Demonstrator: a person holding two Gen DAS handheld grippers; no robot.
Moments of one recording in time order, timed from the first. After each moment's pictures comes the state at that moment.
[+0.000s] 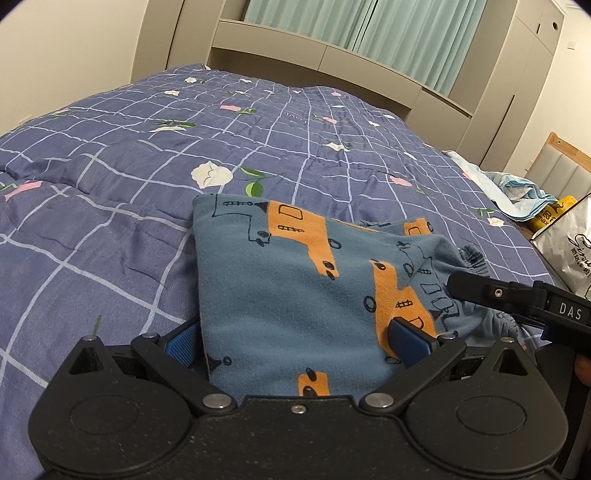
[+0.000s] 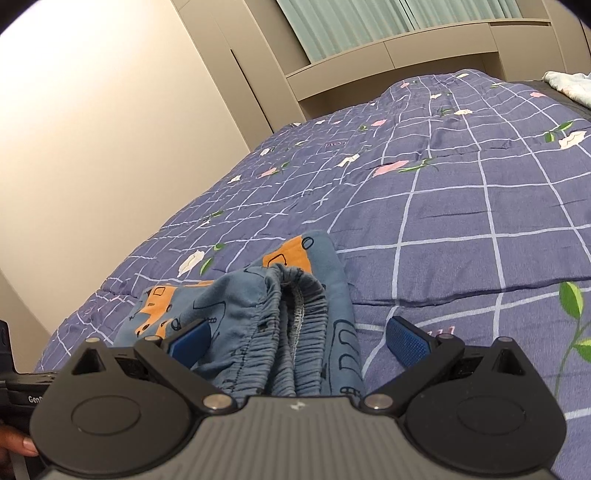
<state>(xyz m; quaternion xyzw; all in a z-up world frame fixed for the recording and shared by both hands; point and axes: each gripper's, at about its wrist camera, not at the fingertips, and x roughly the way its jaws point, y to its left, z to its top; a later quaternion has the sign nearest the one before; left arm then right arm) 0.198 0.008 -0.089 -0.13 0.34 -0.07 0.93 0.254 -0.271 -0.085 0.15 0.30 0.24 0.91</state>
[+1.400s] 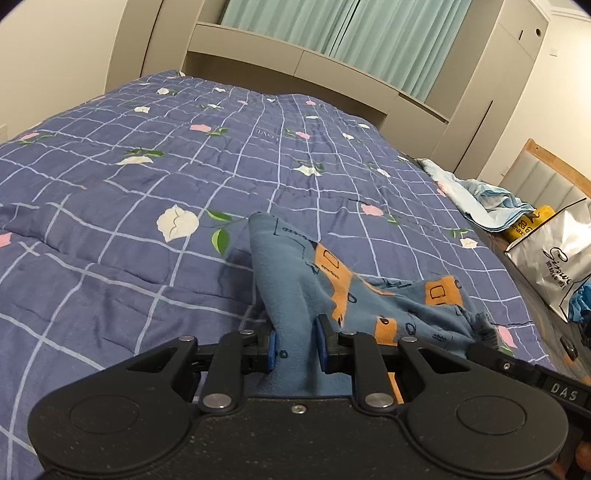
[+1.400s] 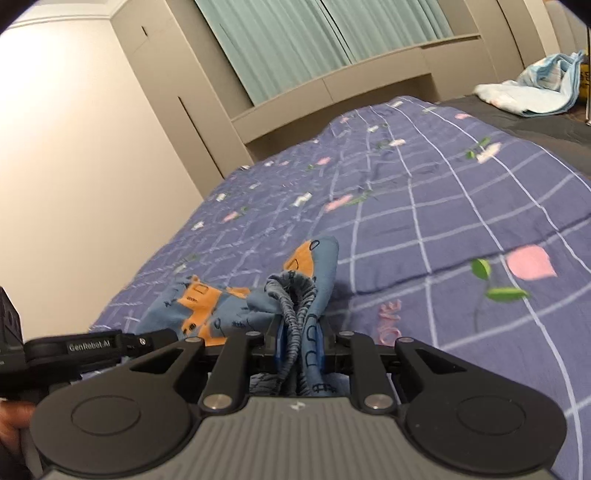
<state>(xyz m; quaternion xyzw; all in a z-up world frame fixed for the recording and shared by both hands) 0.226 0.011 -0.053 -0.14 0.33 -0.11 0.93 0.189 -0.282 -0.058 0.20 0.27 0.12 0.93</state>
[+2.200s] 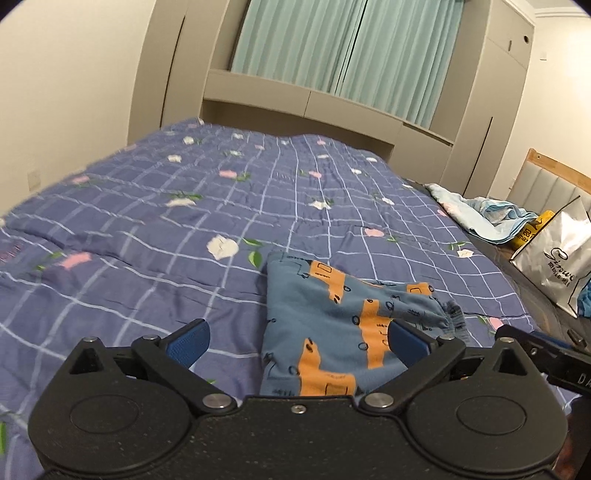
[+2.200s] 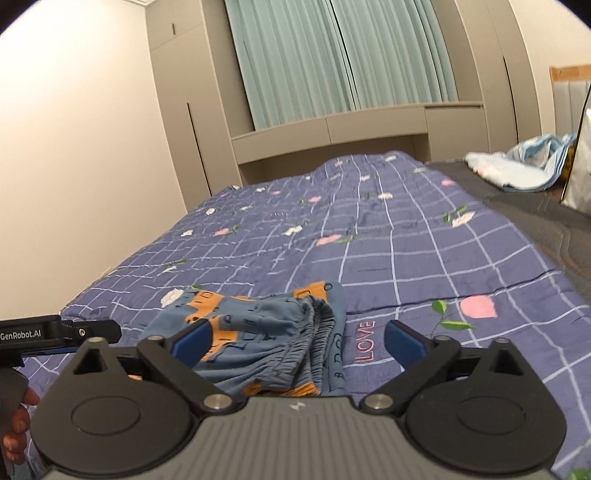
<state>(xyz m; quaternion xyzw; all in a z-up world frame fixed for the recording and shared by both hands) 0.121 0.021 -0.016 -0.10 0.26 -0.07 0.96 0.115 -0.253 -0.022 0.09 0.20 0.08 0.97</state>
